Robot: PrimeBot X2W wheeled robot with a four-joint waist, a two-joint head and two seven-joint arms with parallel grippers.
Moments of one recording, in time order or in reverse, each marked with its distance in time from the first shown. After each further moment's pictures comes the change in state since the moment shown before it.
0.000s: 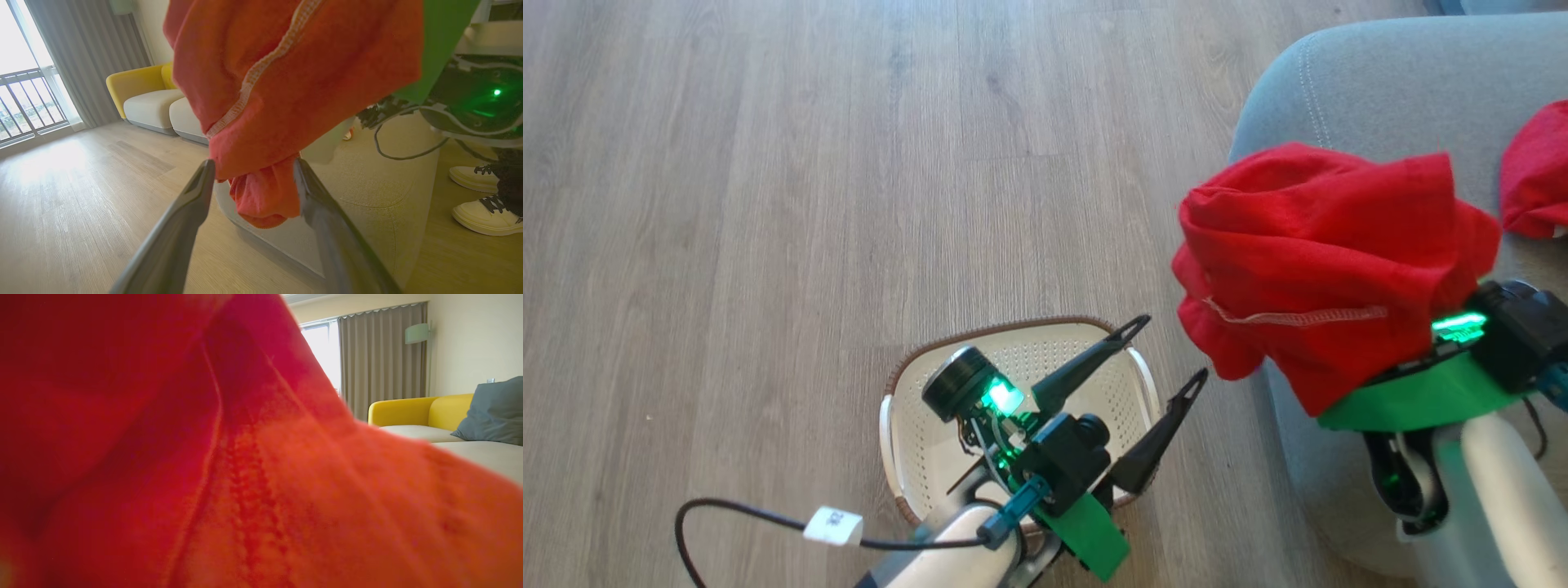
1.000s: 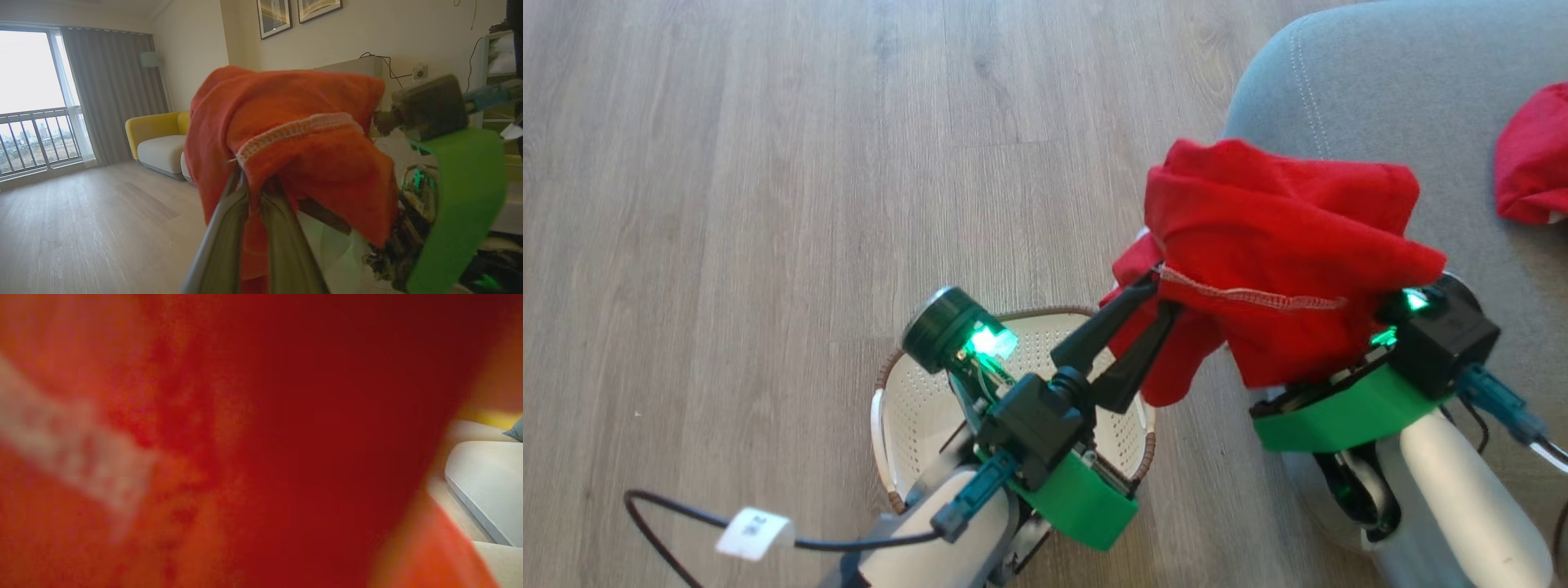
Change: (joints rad) left arm -0.067 0.000 0.034 -0.194 -0.072 0.056 0.000; right arm -0.047 -0.054 0.186 0.033 -0.007 0.000 0.000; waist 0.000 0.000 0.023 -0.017
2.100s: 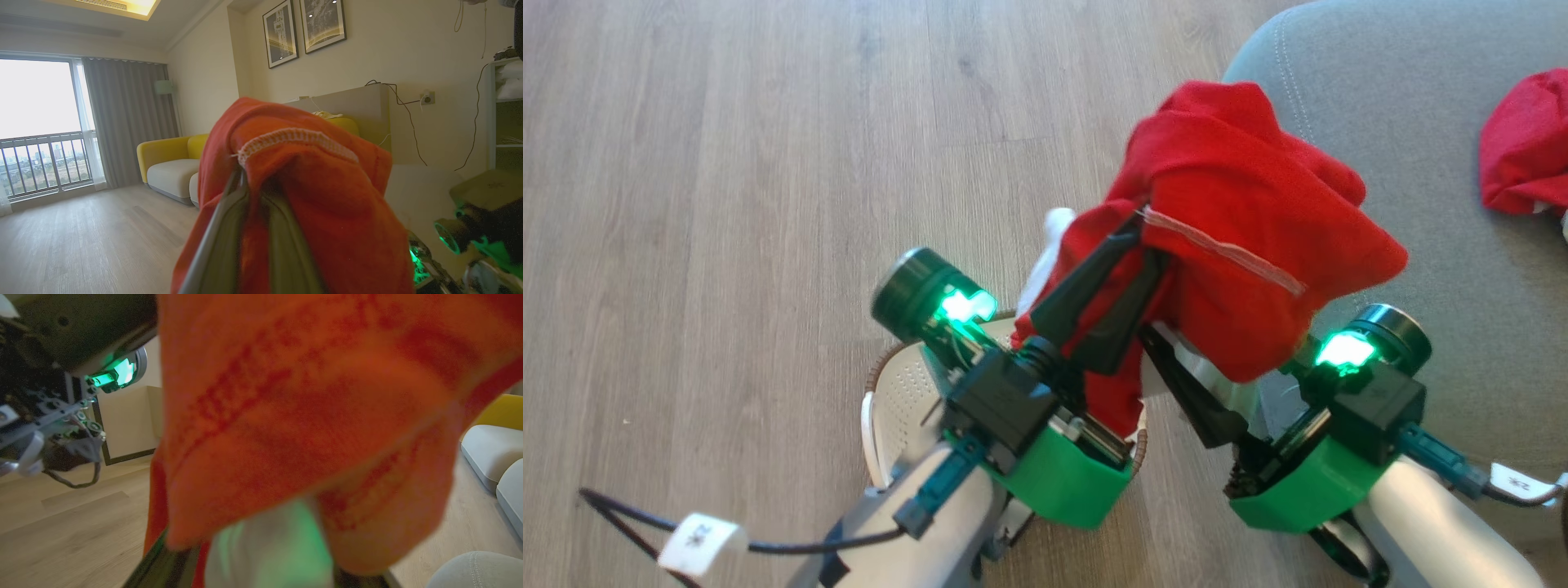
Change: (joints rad) left arm -0.031 -0.001 0.046 -0.065 -0.007 0.022 0.000; right arm 0.013 -0.128 0.190 -0.075 -0.022 0.000 0.000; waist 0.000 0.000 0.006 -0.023
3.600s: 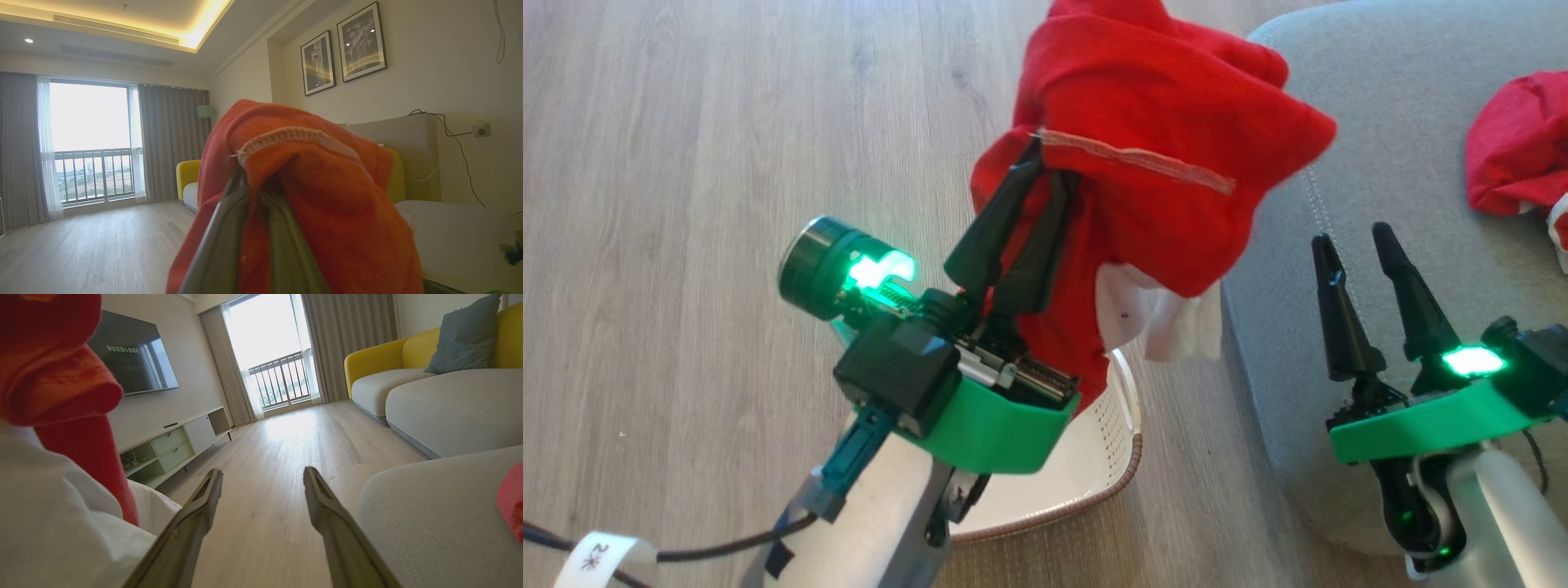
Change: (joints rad) left arm -0.004 -0.001 0.115 -0.074 -0.020 0.067 0.000; right arm 0.115 0.143 -0.379 0.096 0.229 0.000 0.000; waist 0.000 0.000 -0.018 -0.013
